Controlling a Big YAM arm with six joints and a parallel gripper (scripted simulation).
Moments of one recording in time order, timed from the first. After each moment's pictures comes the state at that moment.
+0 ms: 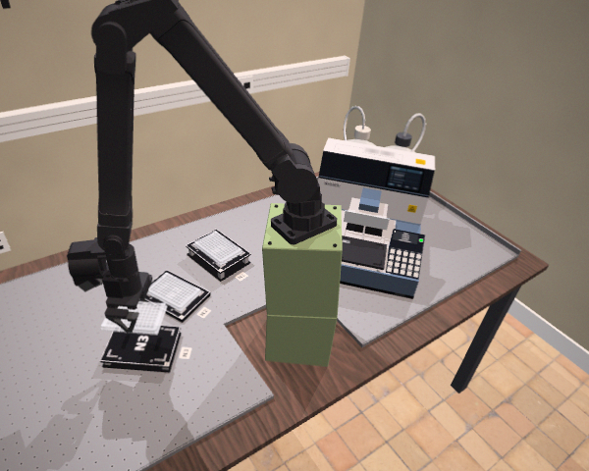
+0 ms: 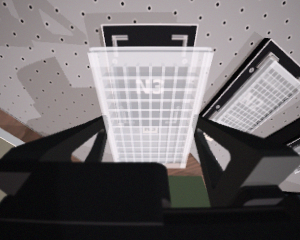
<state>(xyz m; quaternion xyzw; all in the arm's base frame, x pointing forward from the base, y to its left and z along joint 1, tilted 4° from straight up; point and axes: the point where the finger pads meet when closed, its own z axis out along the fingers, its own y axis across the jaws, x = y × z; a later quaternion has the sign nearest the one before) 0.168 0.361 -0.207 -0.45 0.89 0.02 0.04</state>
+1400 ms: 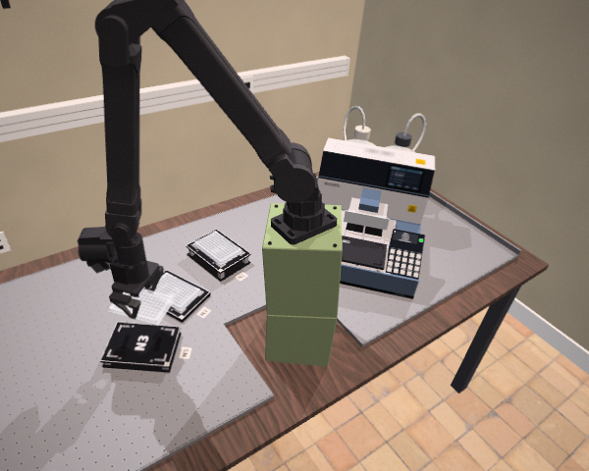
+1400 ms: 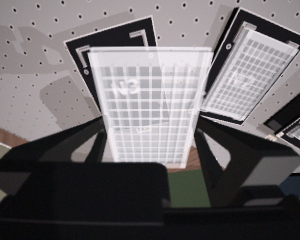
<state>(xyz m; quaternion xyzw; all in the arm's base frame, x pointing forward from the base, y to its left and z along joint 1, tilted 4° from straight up) 0.195 0.333 -0.207 -0.35 0.94 0.02 0.03</state>
